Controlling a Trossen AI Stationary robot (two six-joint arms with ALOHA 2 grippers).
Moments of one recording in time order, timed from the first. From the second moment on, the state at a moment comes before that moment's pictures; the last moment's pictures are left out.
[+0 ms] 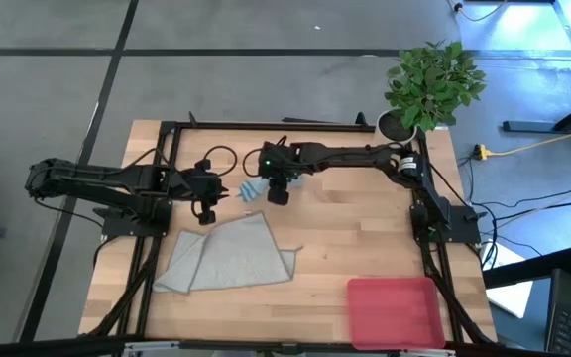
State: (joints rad) left arm 0.02 0.85 0.63 -0.59 -0.25 -0.02; right arm -0.20 2.19 1.80 -0.66 0.06 -0.11
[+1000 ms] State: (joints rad) left arm 0.02 0.85 0.63 -0.59 -0.25 -0.02; right arm -0.20 2.19 1.53 -0.42 -0.01 -0.09
